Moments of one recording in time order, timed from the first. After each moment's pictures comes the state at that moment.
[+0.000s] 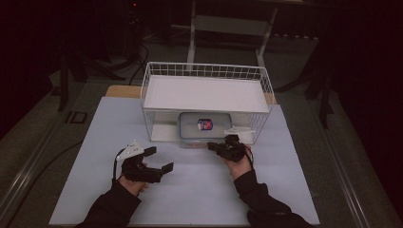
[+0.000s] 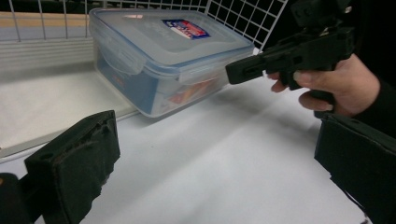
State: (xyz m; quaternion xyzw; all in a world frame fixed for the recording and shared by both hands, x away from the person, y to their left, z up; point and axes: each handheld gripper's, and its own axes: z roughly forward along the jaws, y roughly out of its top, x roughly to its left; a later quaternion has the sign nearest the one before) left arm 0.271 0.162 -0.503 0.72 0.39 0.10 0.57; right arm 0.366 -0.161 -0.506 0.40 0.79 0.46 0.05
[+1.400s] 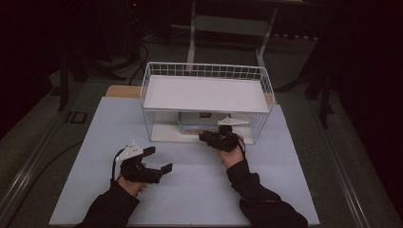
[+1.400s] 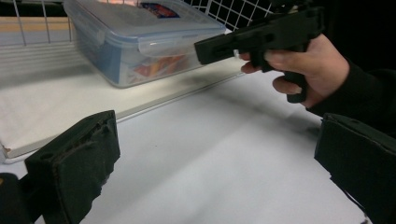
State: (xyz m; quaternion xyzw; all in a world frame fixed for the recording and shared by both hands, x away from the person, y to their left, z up) left arm 0.268 0.164 -0.501 0.72 0.38 0.11 0.57; right arm 0.395 -0.140 -0.501 0.38 0.78 0.49 0.06
